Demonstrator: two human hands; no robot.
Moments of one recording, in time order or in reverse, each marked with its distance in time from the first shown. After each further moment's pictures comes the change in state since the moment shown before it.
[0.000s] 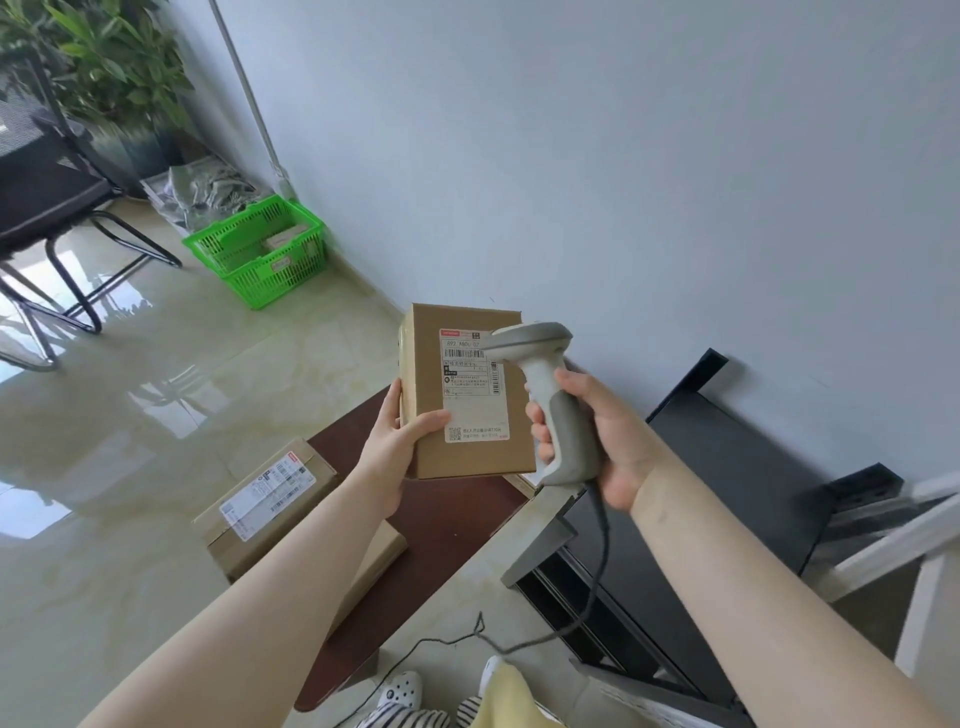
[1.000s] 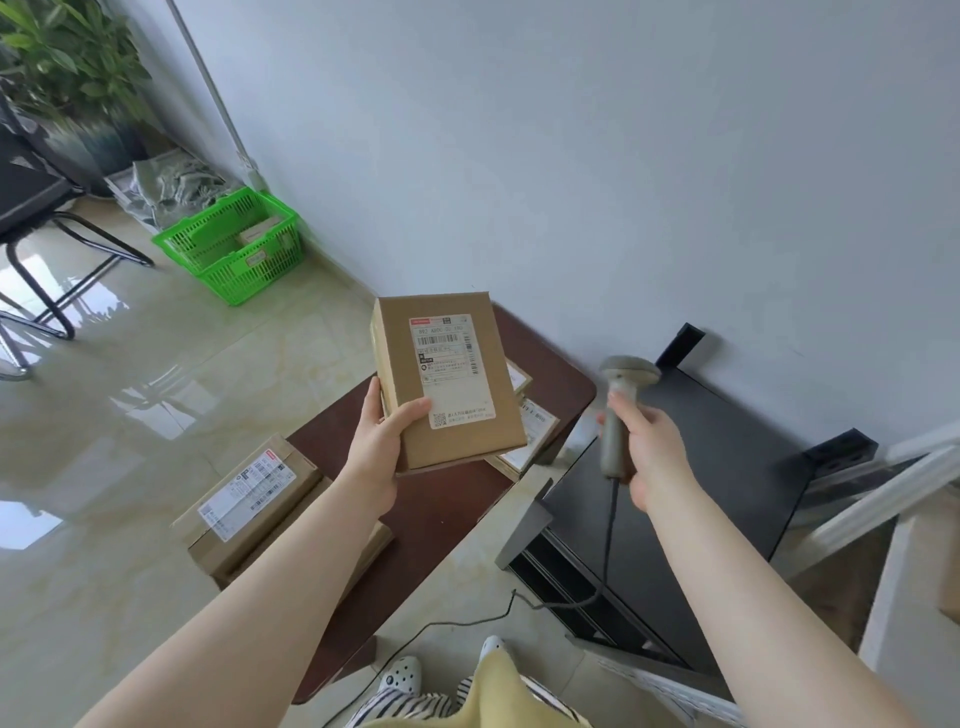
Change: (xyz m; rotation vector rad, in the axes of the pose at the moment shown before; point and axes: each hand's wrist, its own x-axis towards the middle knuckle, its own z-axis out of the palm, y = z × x) left_hand -0.001 -0.007 0.021 -0.068 0.088 -0.016; right_hand 0.007 0.033 -0.093 -0.061 0.716 -0.142
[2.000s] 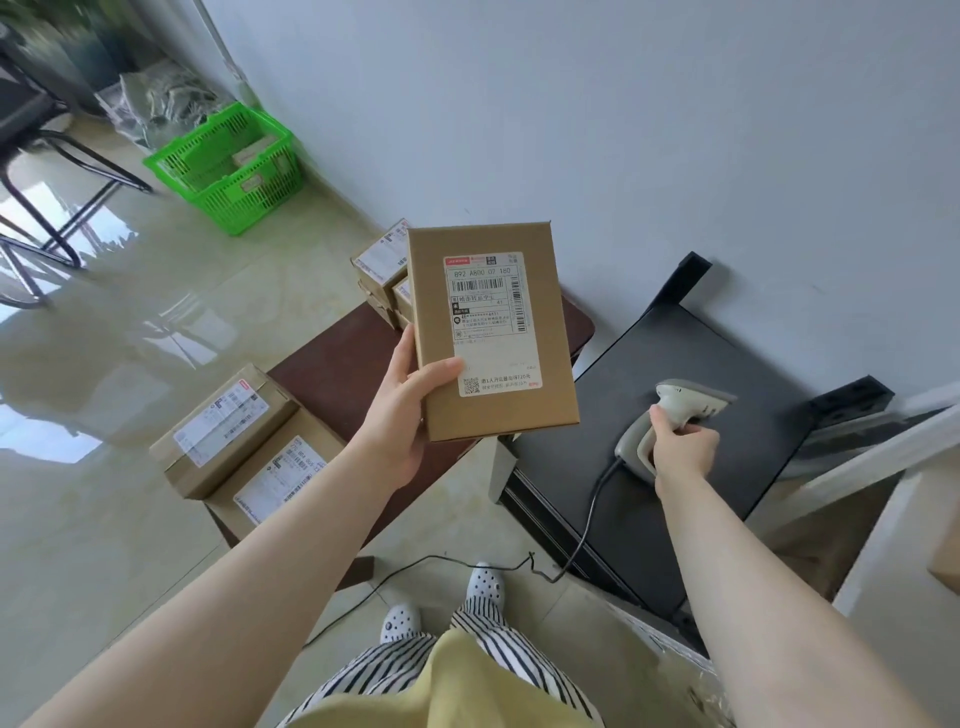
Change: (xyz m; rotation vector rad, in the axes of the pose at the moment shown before) left_hand -0.041 -0.028 0.081 0.010 -0.135 -0.004; right_hand 0.113 0.110 -0.115 -0.245 0.472 0.102
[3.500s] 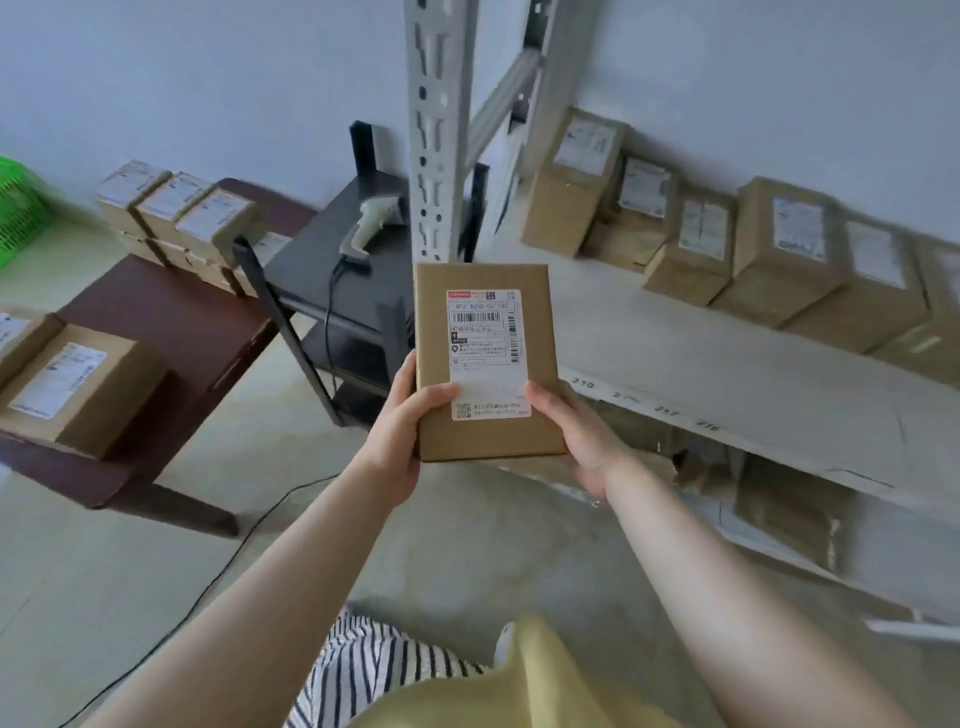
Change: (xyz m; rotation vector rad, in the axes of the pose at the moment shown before) left_hand -0.363 -0.242 0.185 0.110 -0.460 -0.059; right_hand -0.236 0.227 -0.420 0.210 -0.635 -0.205
